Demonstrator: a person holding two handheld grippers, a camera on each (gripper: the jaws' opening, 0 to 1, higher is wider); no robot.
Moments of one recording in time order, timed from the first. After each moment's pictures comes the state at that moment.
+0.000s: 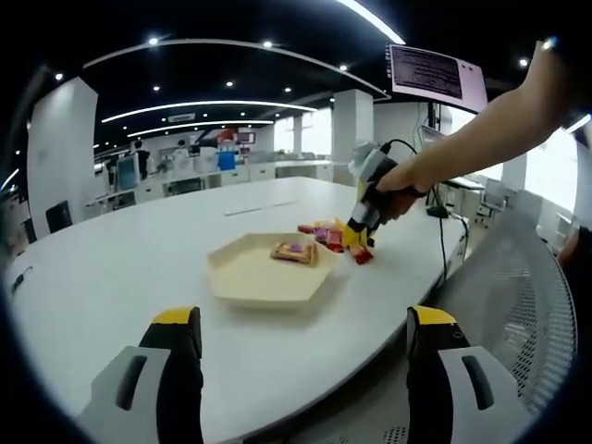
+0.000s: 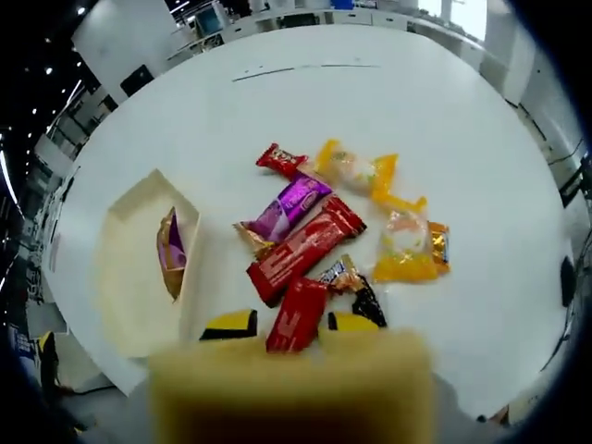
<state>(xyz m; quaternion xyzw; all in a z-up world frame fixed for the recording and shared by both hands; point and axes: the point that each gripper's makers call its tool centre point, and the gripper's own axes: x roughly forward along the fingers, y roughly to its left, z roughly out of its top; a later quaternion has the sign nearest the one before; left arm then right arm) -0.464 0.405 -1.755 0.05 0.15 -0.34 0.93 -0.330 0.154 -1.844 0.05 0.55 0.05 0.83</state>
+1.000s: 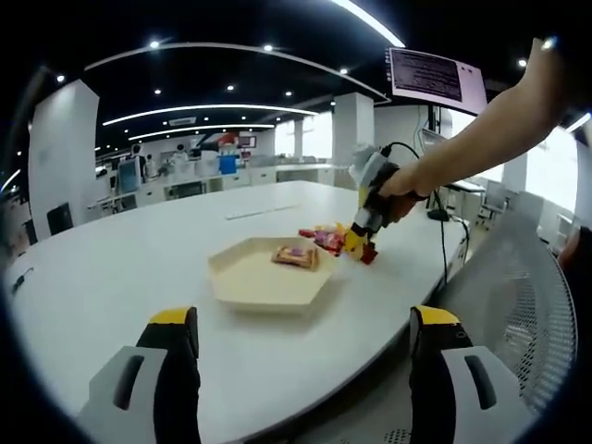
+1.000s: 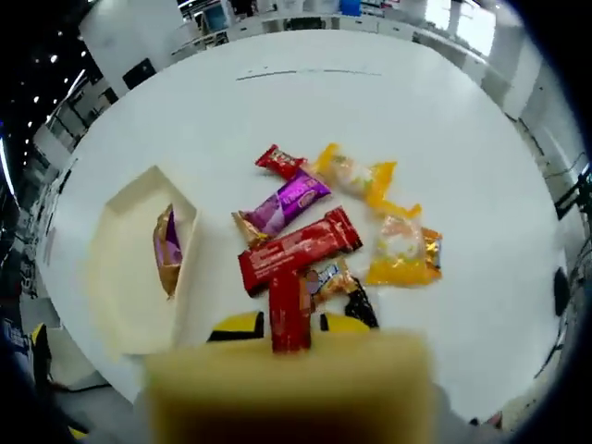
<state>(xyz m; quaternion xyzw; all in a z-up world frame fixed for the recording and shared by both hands) -0.464 0.406 -1.752 0.05 0.15 -0.34 0.93 -0.332 0.150 -1.839 0.08 0.54 0.05 0.84</state>
